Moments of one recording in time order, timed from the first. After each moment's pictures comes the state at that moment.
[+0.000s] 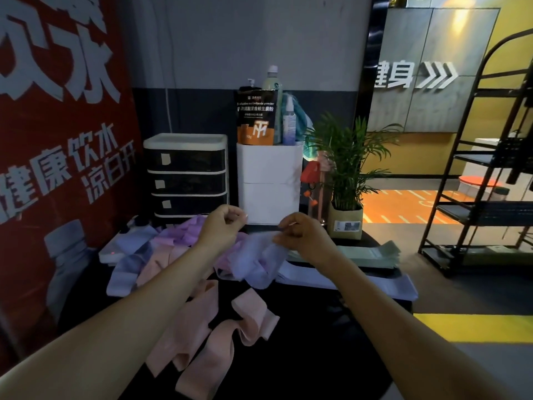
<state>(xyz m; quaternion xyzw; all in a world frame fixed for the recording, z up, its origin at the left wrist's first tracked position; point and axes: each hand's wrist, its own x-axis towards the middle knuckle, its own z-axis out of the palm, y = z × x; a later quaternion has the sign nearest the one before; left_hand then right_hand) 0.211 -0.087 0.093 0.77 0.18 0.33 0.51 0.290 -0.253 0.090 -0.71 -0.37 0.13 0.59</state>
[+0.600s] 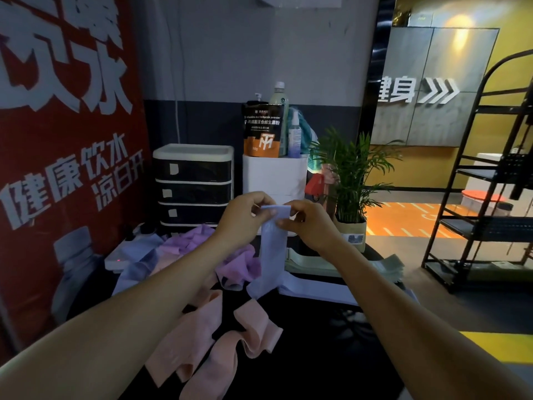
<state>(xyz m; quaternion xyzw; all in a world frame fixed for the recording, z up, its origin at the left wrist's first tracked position) 0.208 -0.110 0.142 0.87 0.00 0.35 0.35 0.292 -0.244 0.136 -0.72 -0.45 -0.01 0.52</state>
